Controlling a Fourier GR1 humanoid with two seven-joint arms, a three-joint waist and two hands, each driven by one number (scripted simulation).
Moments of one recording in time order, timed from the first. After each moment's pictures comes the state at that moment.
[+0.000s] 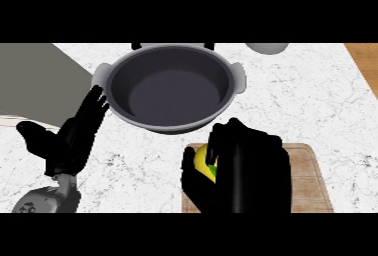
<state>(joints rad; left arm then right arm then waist) -0.13 0.21 -0.11 -1.68 0.17 0.18 0.30 -0.53 -0.02 0.70 -2.00 1.31 0.25 1.22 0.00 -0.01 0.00</state>
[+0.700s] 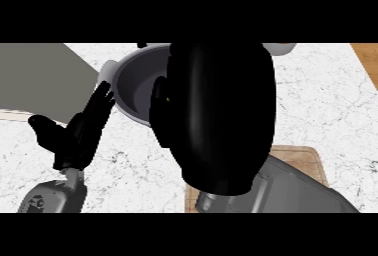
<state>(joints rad) -0.17 0.19 -0.12 -1.65 0.15 0.17 0.30 -1.04 -0.02 0.47 -1.76 1.11 0.28 1.20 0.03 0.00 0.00</state>
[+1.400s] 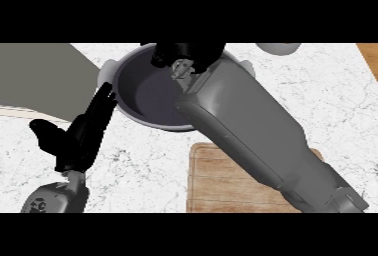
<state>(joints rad) -0.16 0.17 -0.13 -1.67 0.14 0.16 0.29 -1.24 -0.01 0.34 -1.20 0.99 0.12 1.13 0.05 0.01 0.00</state>
